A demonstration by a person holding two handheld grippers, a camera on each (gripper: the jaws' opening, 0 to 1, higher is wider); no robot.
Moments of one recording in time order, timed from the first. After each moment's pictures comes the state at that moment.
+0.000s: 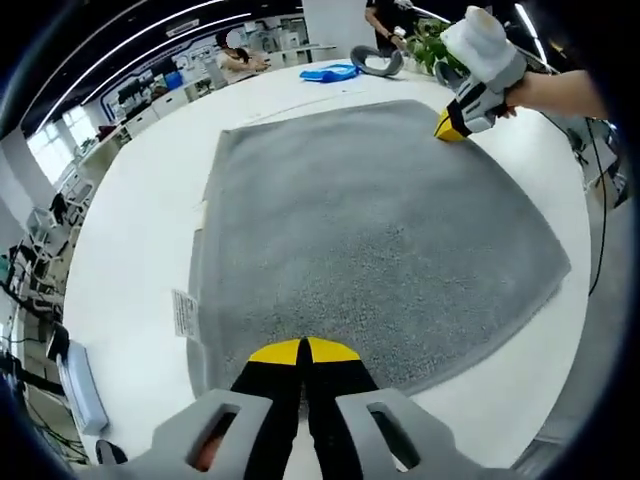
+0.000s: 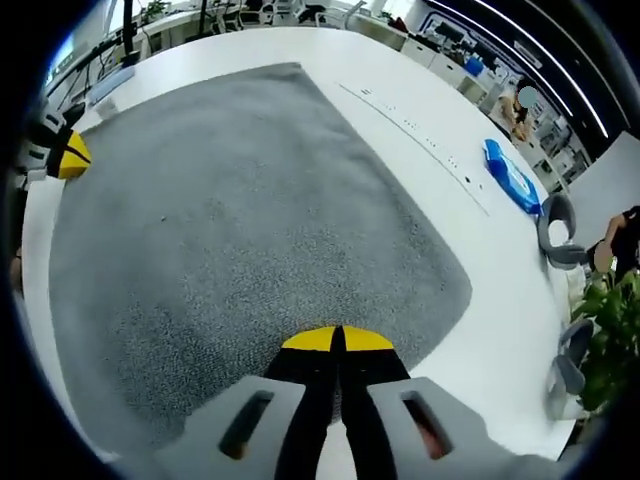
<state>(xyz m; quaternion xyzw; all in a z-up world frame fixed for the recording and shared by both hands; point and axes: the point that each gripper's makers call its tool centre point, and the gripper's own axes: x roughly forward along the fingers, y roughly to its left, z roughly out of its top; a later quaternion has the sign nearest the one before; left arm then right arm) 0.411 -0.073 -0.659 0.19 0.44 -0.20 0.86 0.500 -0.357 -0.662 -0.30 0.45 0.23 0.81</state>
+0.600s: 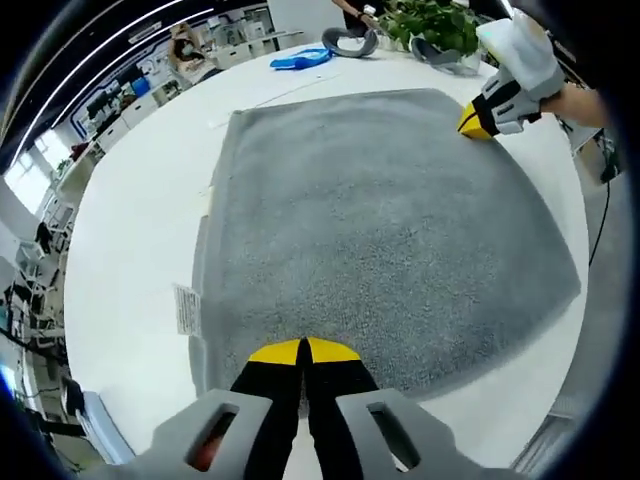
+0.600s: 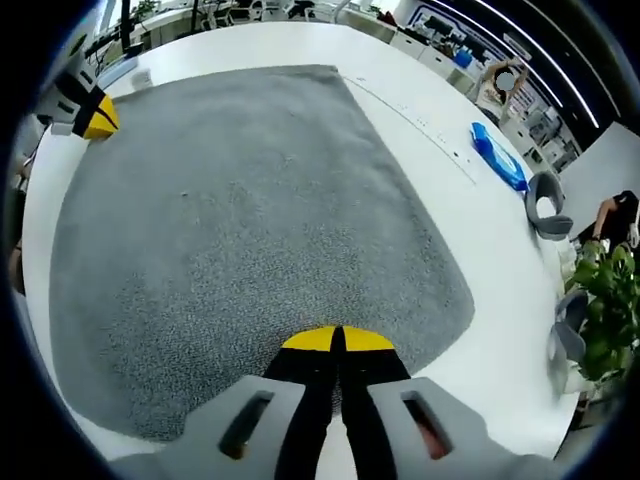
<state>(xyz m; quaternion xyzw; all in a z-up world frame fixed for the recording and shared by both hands) 0.428 -0.079 -0.659 0.27 0.46 -0.25 0.81 0.458 -0.373 -0.663 -0.29 0.46 0.20 0.82</state>
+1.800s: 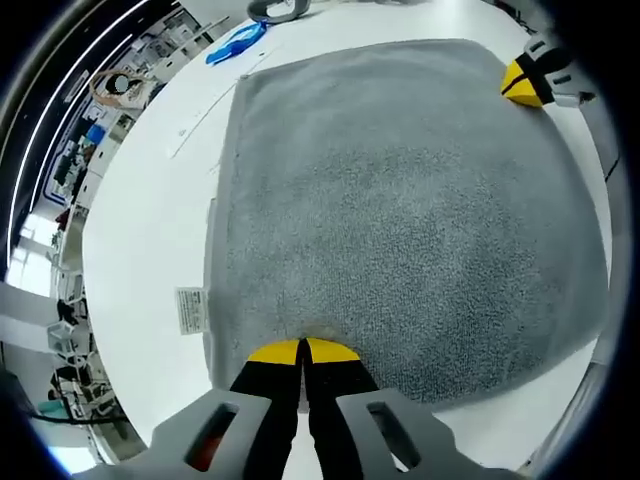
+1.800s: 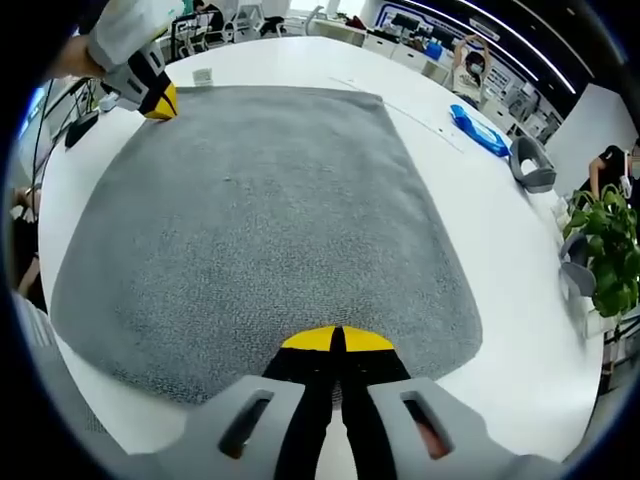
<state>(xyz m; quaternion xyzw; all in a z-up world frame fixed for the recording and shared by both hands) 0.466 -0.084 -0.660 0.40 0.46 -0.28 0.74 0.385 -0.370 -0.663 -0.24 0.45 0.18 0.84</state>
